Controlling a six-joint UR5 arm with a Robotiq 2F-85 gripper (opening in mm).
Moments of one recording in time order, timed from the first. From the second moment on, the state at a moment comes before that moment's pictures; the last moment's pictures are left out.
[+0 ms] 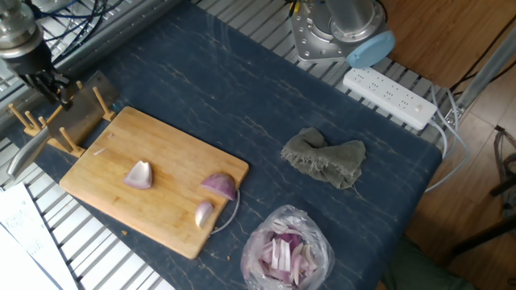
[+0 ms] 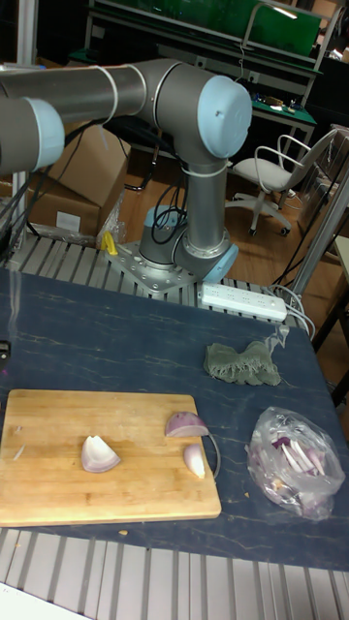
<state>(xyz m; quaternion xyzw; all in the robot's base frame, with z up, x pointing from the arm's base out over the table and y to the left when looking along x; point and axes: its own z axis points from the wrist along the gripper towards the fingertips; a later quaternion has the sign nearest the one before) 0.656 -0.270 0.095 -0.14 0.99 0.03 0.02</state>
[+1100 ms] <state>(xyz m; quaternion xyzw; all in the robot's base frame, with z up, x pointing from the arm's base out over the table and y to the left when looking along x) 0.657 -0.257 0.070 -0.14 0.99 0.06 0.01</state>
